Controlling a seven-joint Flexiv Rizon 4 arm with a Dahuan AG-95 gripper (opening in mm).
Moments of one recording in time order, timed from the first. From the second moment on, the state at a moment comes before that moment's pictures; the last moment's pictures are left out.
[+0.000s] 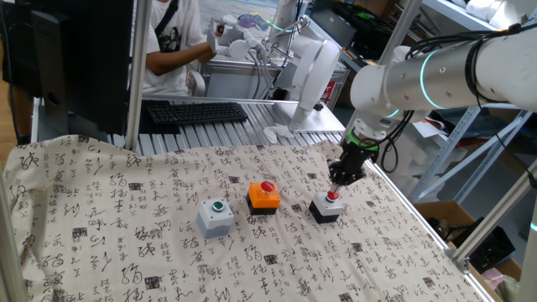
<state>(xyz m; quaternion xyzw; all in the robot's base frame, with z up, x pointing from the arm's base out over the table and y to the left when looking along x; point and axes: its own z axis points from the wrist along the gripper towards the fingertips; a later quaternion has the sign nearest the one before) 0.628 -0.228 0.100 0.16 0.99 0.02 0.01</state>
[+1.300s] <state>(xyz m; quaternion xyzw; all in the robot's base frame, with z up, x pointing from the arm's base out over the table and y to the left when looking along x) 0.628 -0.232 0.094 0.17 0.99 0.03 0.02</state>
